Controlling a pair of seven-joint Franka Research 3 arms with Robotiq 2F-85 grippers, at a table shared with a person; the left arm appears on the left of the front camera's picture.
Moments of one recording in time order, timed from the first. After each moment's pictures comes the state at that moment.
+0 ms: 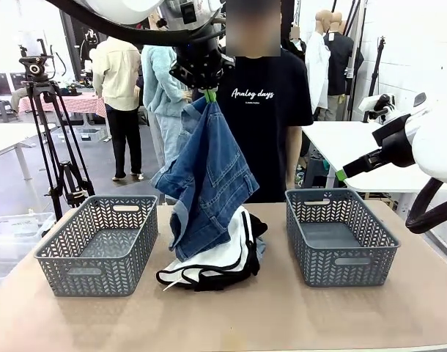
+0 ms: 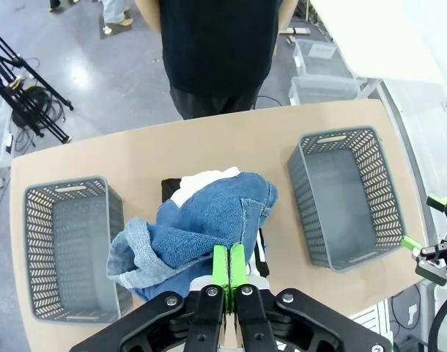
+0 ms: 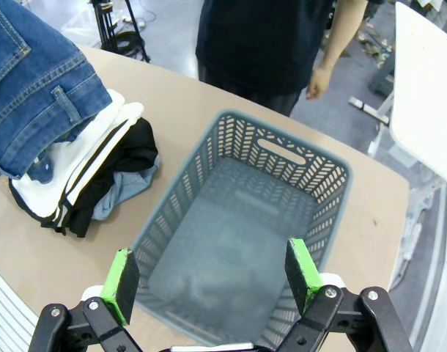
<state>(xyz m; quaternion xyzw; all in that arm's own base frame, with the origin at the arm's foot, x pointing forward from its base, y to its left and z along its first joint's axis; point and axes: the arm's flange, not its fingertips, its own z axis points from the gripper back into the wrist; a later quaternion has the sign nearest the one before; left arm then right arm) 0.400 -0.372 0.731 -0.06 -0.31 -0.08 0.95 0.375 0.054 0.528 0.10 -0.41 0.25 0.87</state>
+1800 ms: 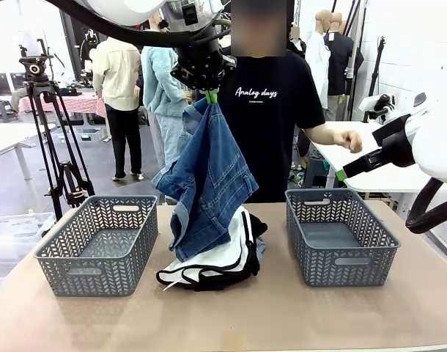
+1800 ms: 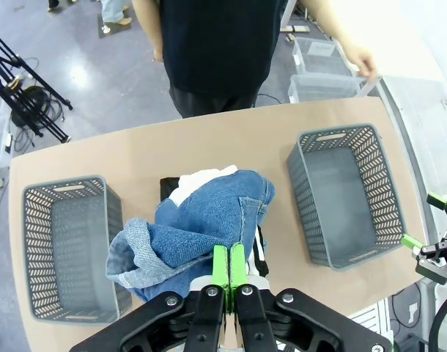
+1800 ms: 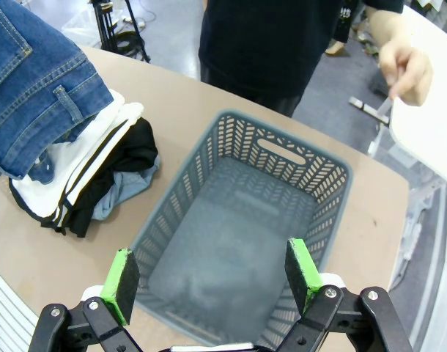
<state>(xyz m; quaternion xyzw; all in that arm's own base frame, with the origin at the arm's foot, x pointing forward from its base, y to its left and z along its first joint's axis) 0.399 -0.373 0.730 -0.06 -0.31 -0.08 0.95 0.375 0.054 0.528 0.10 -0.41 0.25 0.87</state>
